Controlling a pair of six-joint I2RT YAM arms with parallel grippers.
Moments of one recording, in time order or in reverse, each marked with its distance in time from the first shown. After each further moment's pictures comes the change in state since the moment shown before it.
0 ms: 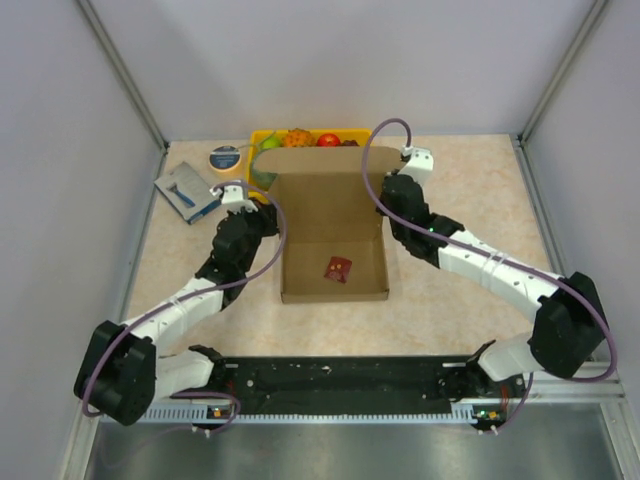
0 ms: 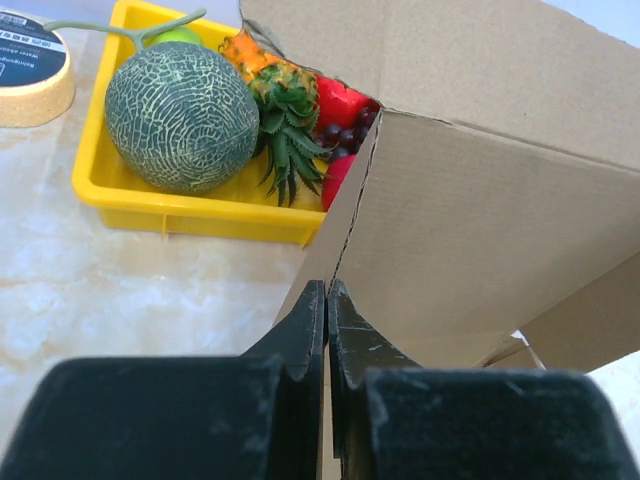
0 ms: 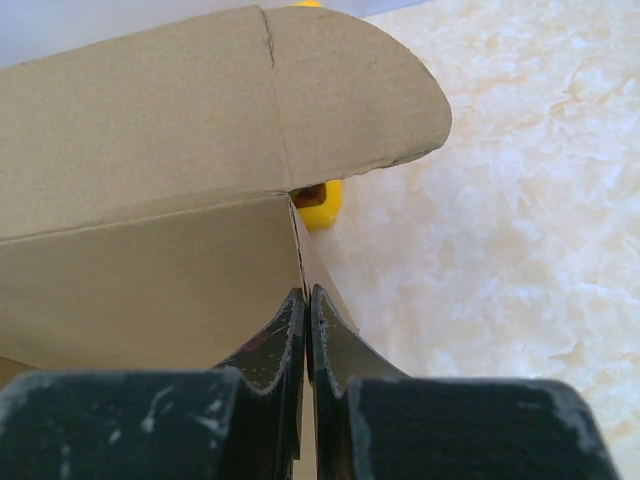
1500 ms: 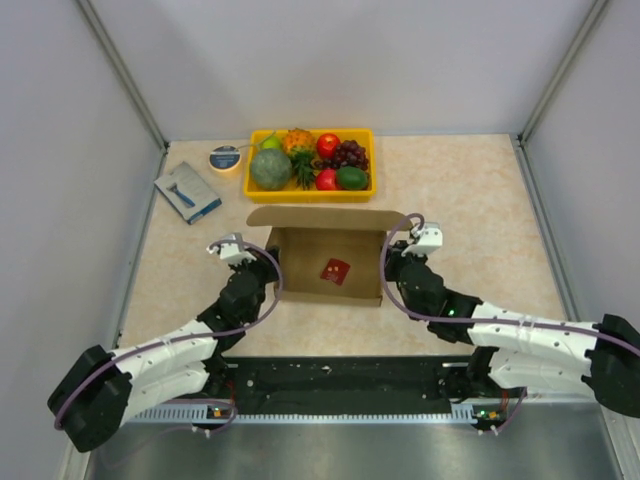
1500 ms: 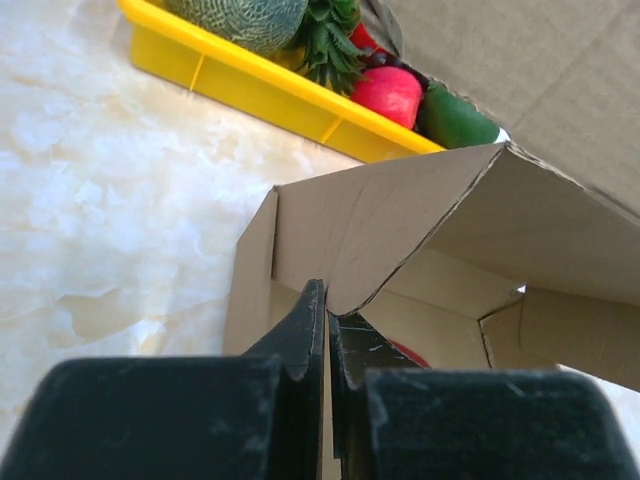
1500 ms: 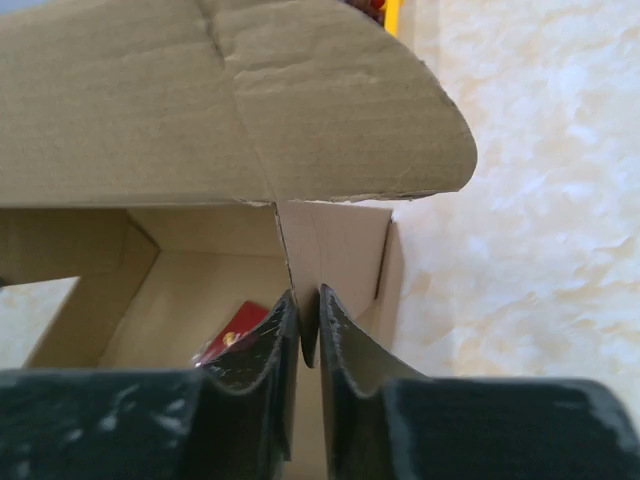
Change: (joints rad) left arm -0.287 -0.225 -0.344 0.050 -0.383 -0.217; right arm 0.325 -0.374 -0.618 0.458 0.195 -0.041
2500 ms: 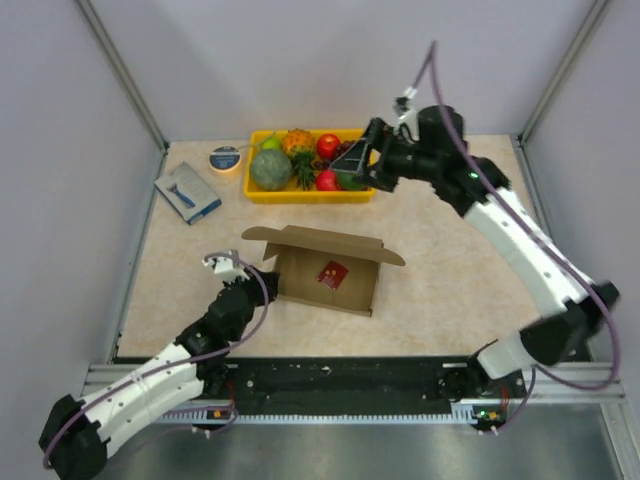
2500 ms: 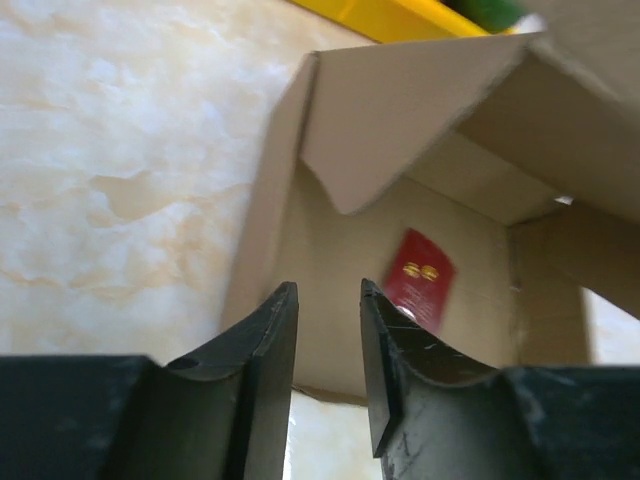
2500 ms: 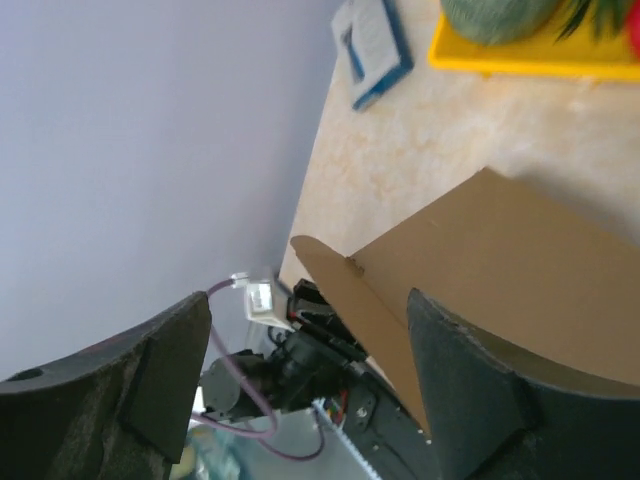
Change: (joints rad) left arm -0.012 -0.312 -0.109 -0.366 0.098 -0.050; right arm -0.458 0.321 1.159 -0.942 -1.146 0.330
